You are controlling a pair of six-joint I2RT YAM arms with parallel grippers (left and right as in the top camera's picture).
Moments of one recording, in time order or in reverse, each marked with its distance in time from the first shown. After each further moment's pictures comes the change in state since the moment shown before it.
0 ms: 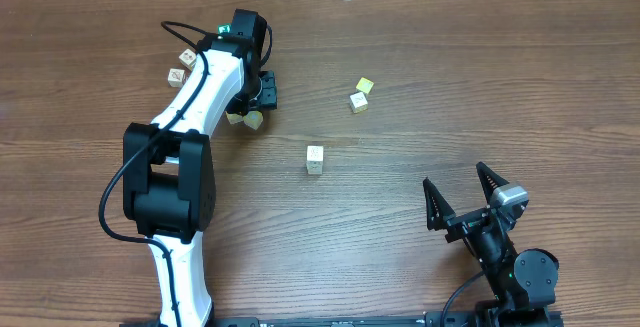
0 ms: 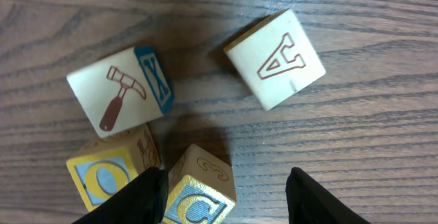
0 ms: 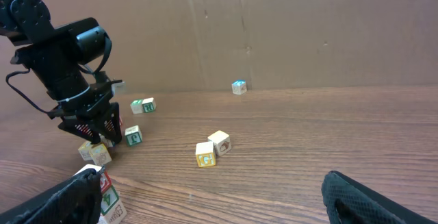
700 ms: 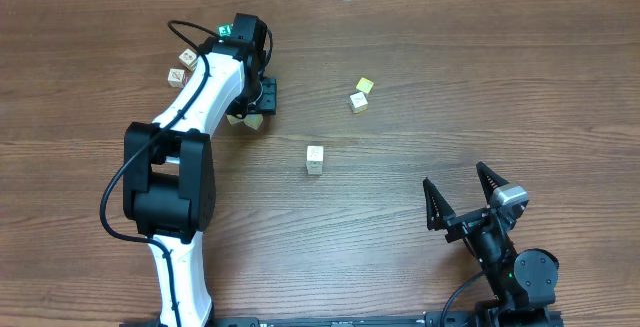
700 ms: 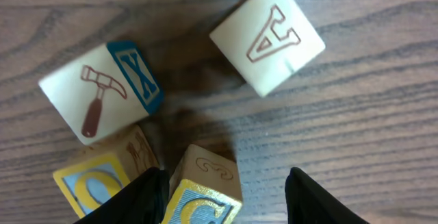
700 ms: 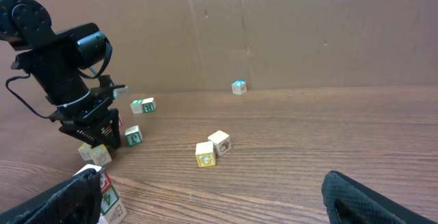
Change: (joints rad) left arm 0.000 0.000 -0.031 0.009 0.015 0.102; right arm 0.000 0.000 0.000 -0.001 0.000 0.000
